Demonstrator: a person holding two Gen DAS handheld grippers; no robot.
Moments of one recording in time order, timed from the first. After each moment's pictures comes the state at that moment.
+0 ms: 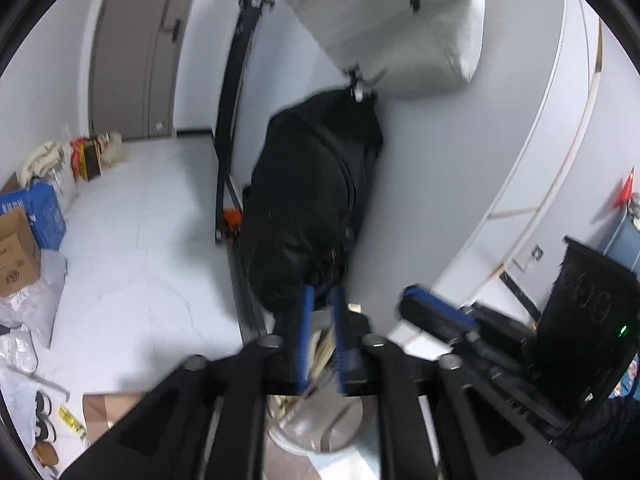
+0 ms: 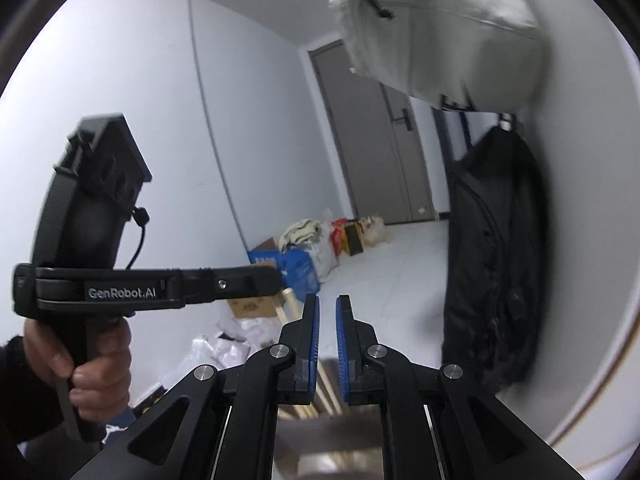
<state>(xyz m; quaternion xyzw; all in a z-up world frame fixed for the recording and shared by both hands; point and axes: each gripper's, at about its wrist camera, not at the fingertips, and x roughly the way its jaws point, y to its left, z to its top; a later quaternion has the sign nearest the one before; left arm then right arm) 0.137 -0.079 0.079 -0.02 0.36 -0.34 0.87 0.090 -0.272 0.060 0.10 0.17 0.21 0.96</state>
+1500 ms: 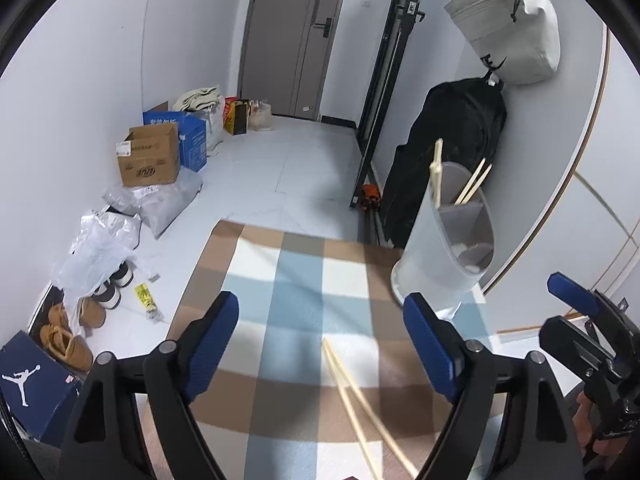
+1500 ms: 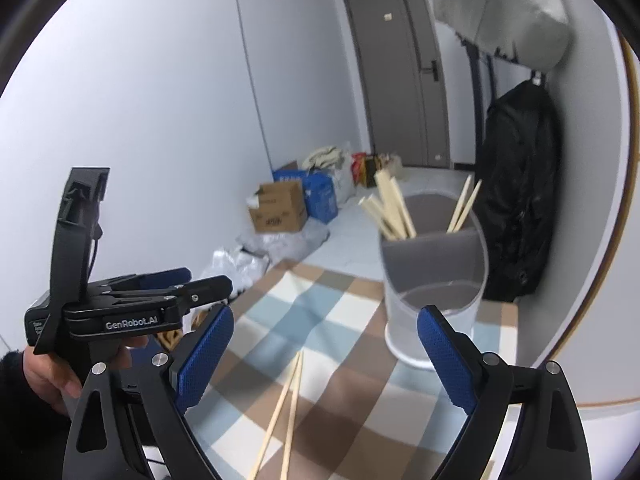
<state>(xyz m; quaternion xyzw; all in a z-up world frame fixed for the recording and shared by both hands) 0.001 0.015 -0.014 -0.07 0.35 -0.09 0.93 -0.032 -0.188 0.004 0.00 0.27 0.24 0.93</state>
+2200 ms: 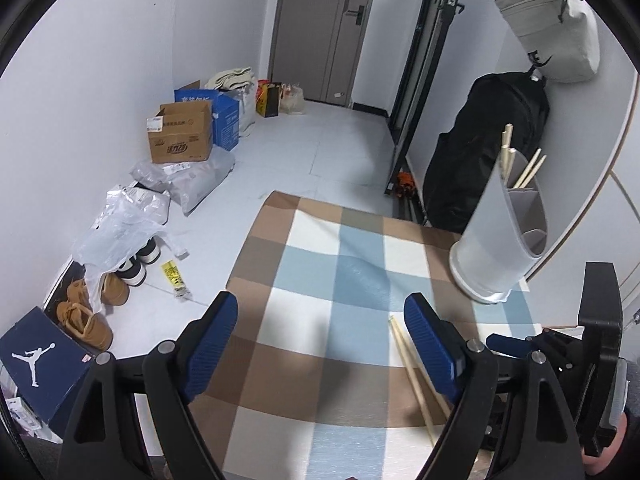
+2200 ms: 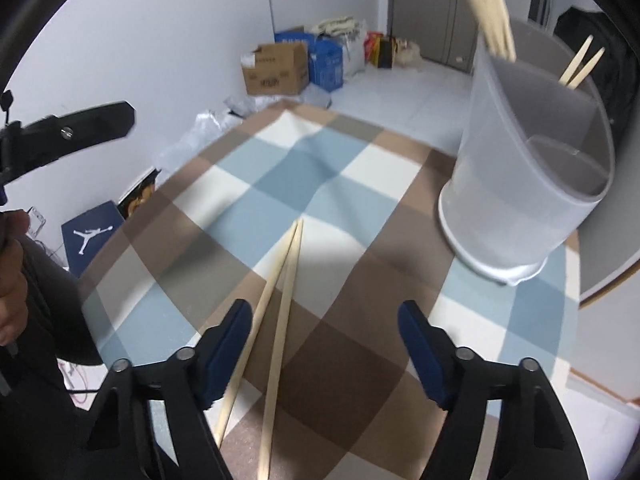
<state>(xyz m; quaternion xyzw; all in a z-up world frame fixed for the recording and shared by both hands) 0.002 0.060 -0.045 -0.08 0.38 -0.04 0.92 0.014 -0.122 -0.110 -0.11 0.46 0.23 0.85</state>
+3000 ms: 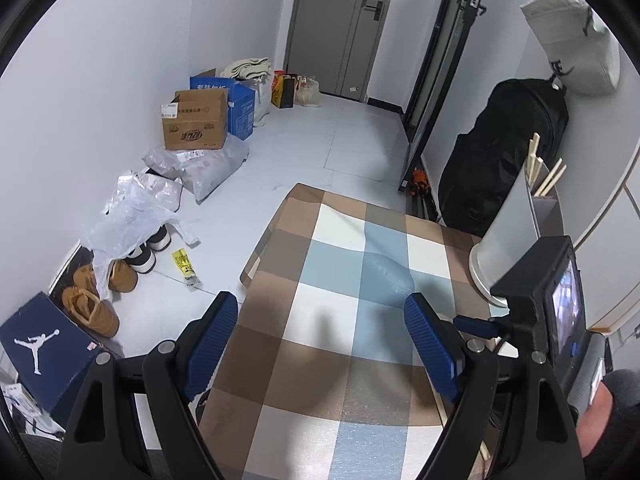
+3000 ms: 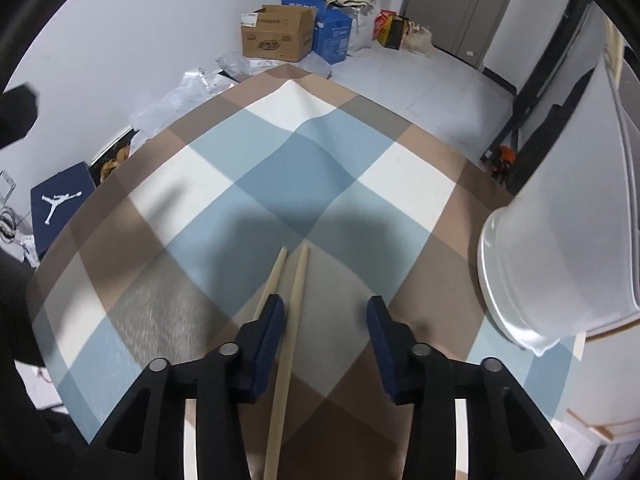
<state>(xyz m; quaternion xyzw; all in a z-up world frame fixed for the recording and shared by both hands) 0.007 0.080 -0.048 -0.10 0.39 -0.02 0.92 0.062 -0.069 -0.131 -0.19 0.49 0.20 0.83</state>
